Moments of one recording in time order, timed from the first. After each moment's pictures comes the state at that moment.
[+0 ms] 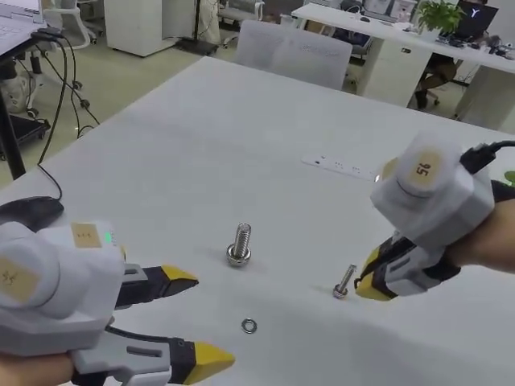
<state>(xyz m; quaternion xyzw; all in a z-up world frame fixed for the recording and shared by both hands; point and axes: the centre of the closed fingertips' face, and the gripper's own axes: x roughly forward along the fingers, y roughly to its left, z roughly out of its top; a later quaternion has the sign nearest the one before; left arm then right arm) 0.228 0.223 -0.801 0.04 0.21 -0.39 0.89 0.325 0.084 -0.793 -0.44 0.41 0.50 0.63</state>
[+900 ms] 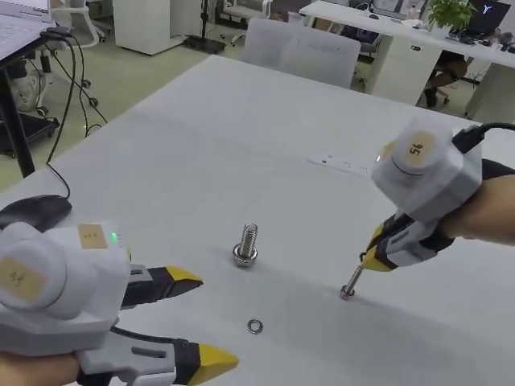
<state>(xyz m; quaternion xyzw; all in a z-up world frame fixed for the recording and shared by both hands) 0.227 0.227 -0.804 0.04 0.22 -0.39 0.90 0.359 0.089 -0.799 -0.45 0.40 0.49 0.63</state>
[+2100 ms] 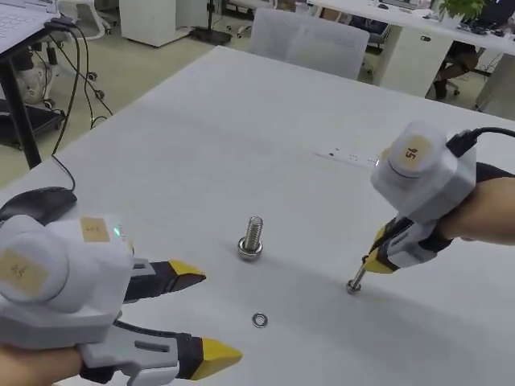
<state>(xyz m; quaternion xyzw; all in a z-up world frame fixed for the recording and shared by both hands) 0.227 0.228 -0.806 0.04 0.22 -0.39 0.90 0.364 0.086 -0.817 -0.45 0.42 0.49 0.62</state>
